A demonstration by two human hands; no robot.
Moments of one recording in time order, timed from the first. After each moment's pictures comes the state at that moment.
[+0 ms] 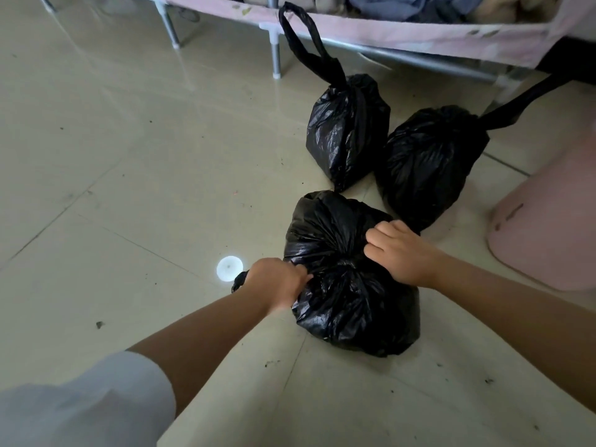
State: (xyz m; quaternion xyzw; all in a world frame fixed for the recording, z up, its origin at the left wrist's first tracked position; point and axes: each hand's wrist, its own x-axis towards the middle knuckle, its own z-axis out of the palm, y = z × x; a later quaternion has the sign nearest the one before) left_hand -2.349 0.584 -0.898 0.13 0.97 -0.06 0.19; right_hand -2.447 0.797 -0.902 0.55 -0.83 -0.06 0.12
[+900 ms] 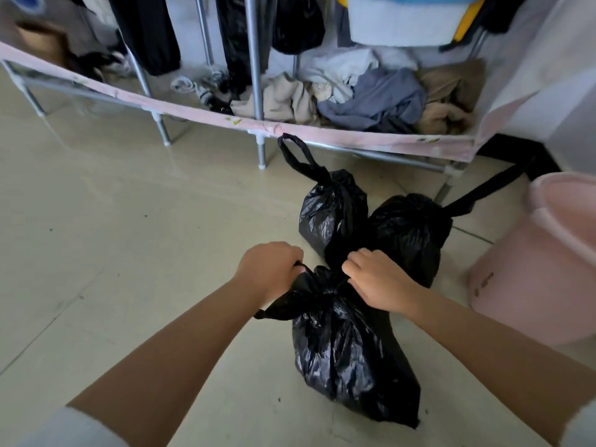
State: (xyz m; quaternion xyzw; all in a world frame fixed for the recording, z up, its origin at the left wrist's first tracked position) left_hand -2.437 0.513 -0.770 0.11 0.99 0.06 0.06; right_hand -2.478 0.714 -0.814 0.40 -0.91 -0.13 0.04
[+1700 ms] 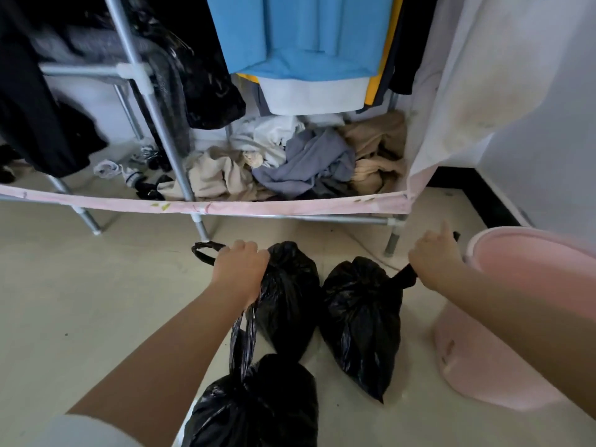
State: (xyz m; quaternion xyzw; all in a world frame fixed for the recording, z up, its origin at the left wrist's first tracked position) left_hand -2.613 0.585 -0.703 0.10 0.98 -0.14 0.04; right_hand -2.624 0.850 -0.698 0.03 -0.91 -0.39 -0.17
